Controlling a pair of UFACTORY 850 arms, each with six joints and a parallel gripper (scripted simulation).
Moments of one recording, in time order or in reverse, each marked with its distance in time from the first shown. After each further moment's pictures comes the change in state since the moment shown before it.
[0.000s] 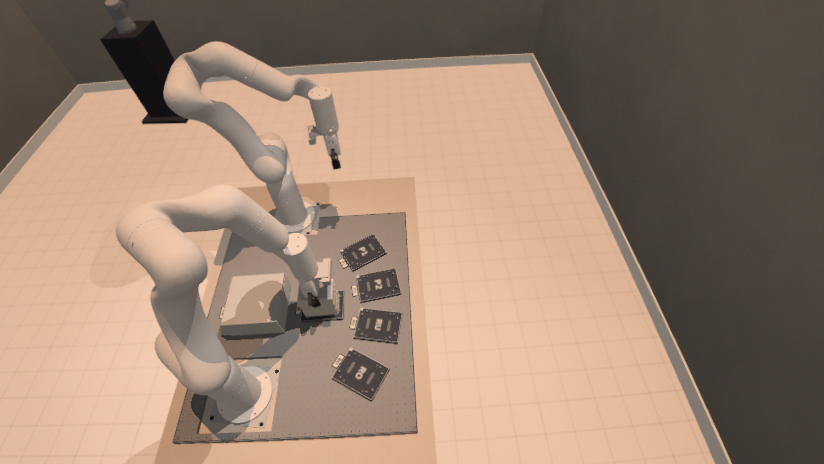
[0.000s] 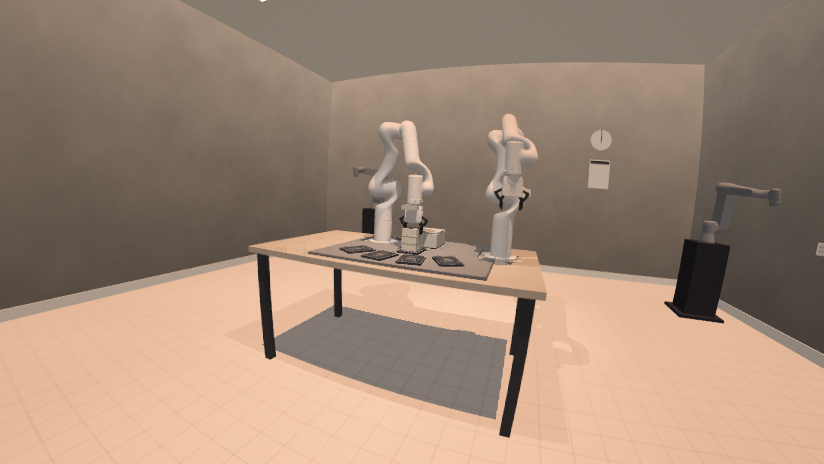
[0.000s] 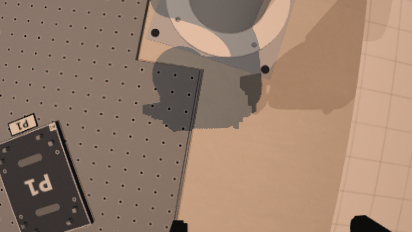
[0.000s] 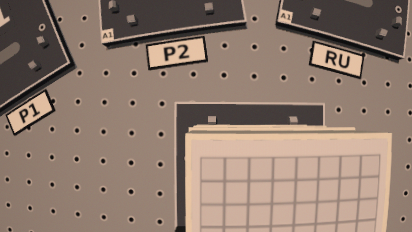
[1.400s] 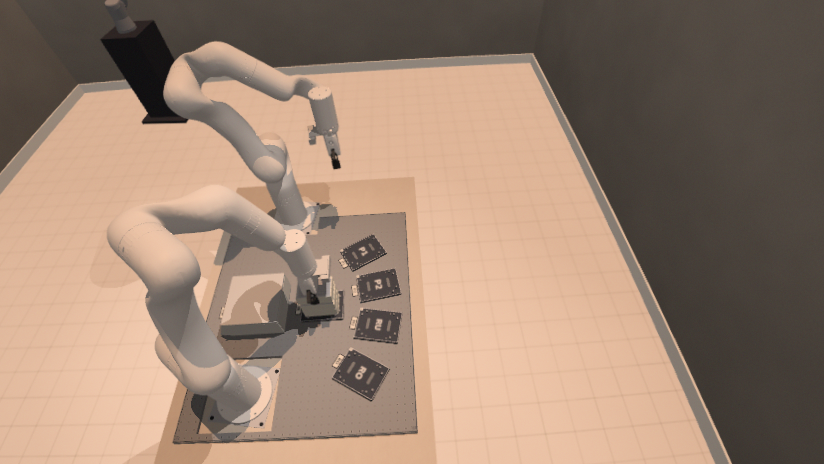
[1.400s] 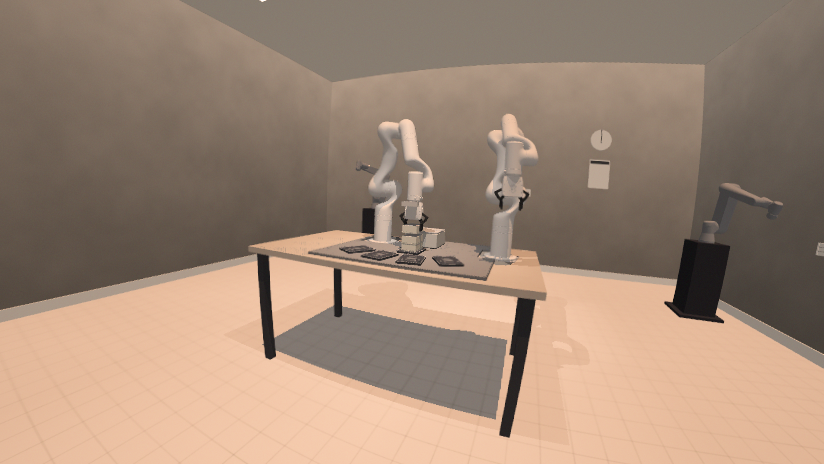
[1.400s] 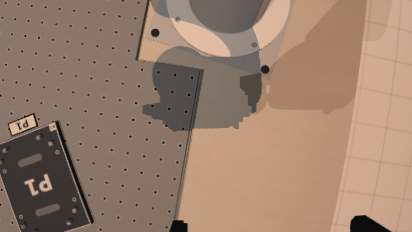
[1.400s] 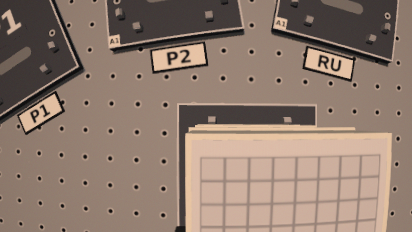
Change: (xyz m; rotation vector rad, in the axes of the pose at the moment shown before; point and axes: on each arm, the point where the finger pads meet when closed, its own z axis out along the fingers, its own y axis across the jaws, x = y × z) left arm 0.000 0.000 0.000 0.000 0.000 0.000; right arm 0.000 0.000 -0.018 0.000 0.000 0.000
